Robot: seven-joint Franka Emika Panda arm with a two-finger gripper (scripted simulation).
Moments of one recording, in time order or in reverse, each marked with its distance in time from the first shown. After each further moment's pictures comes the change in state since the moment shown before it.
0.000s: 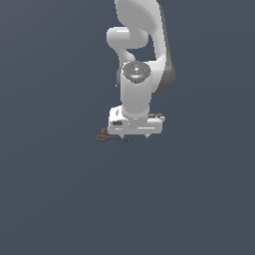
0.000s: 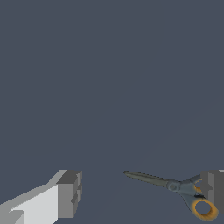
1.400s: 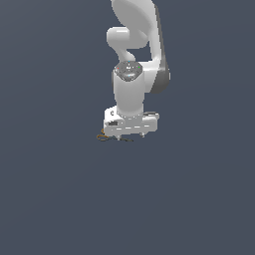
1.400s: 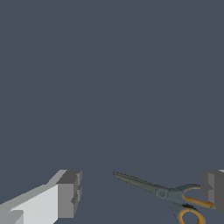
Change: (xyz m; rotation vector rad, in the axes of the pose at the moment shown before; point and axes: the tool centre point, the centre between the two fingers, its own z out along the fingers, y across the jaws) arm -0.002 0.016 0.001 0.008 0.026 -0.098
